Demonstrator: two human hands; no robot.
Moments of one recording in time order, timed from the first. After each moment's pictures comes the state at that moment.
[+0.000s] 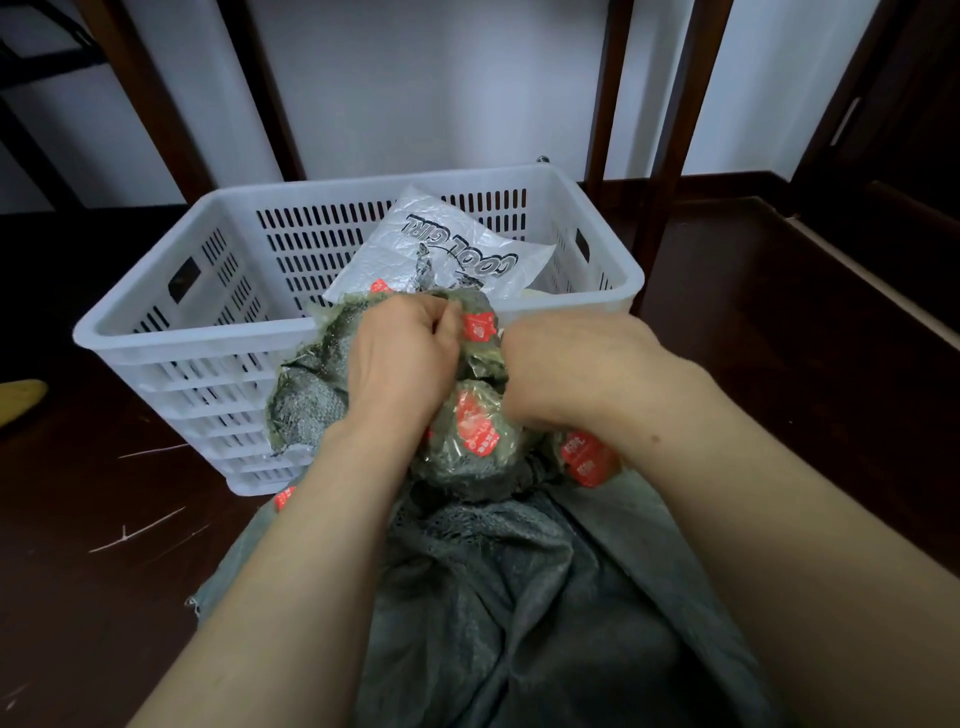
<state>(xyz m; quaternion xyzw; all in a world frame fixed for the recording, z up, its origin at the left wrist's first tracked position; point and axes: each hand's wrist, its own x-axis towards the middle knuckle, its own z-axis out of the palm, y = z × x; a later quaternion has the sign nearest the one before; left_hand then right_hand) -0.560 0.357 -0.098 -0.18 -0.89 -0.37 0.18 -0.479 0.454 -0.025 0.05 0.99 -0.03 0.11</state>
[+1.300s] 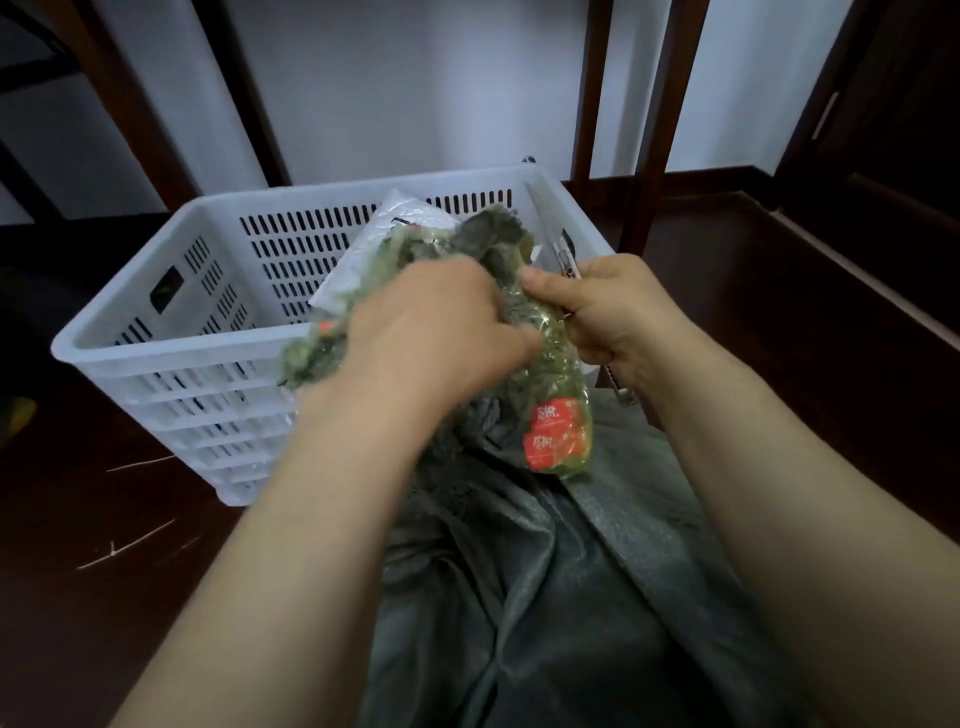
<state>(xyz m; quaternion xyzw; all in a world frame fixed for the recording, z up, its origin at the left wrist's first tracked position) -0.521 0.378 -0.031 -0.23 -0.96 -0.17 0.04 -0.516 0.522 -0.067 0.17 0.70 -0.68 -0.09</state>
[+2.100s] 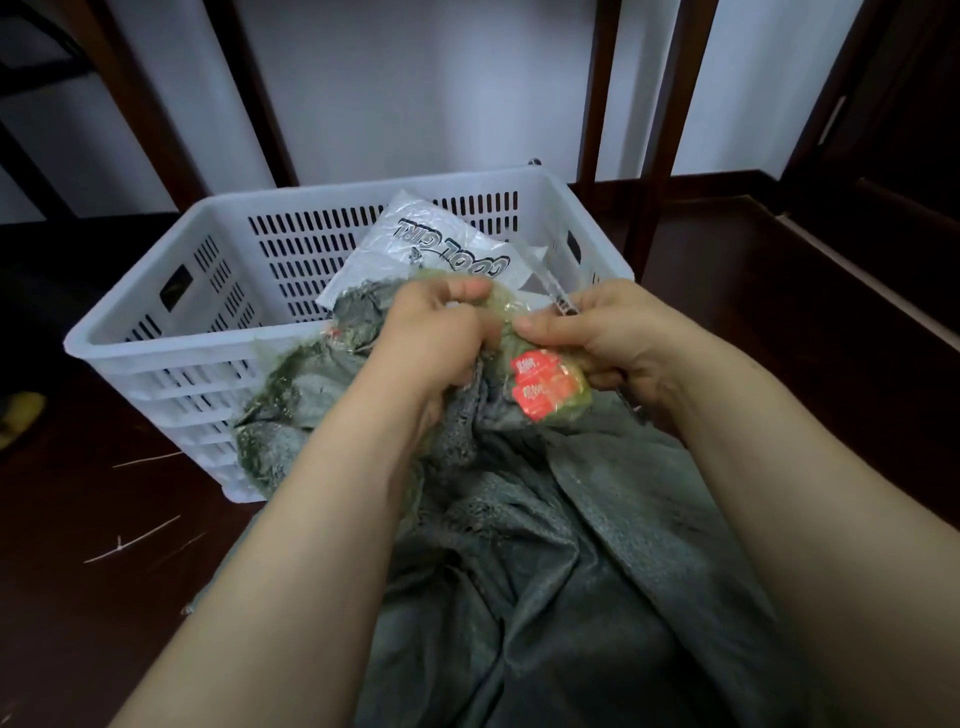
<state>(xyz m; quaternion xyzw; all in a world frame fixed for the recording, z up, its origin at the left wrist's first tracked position) -0.536 0.381 -0.058 -0.06 -0.75 -0.65 -0.12 -0.508 0.523 -0.071 0.16 0.75 -0.64 0.03</state>
